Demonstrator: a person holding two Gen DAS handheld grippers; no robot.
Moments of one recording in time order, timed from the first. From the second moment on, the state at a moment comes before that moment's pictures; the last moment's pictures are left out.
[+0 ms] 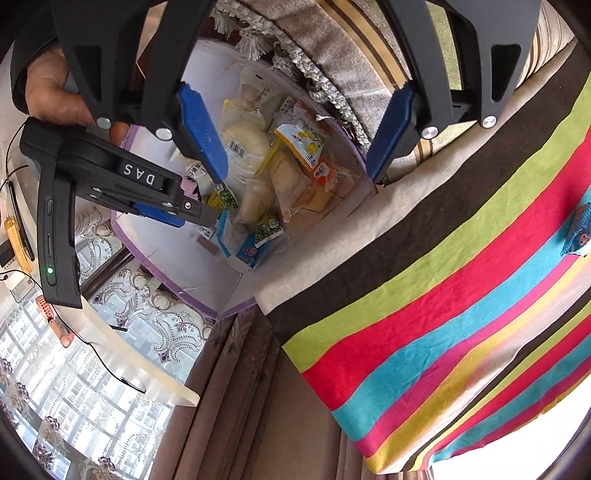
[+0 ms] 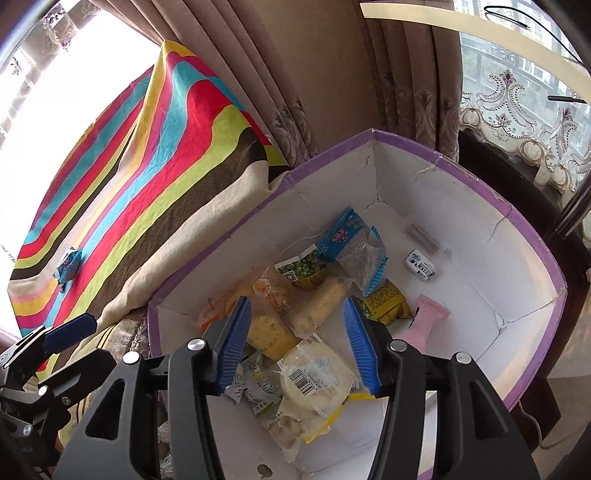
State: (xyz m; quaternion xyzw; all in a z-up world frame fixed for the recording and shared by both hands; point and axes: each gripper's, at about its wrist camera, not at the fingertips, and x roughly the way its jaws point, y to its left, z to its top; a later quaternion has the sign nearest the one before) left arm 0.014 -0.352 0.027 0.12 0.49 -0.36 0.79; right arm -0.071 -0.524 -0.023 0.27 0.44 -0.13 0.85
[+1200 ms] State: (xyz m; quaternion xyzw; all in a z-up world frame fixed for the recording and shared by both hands) left arm 0.103 -0.115 0.048 -0.05 0.43 -0.10 0.90; right arm 0.027 -0.365 0.032 0.19 0.44 0.04 0.88
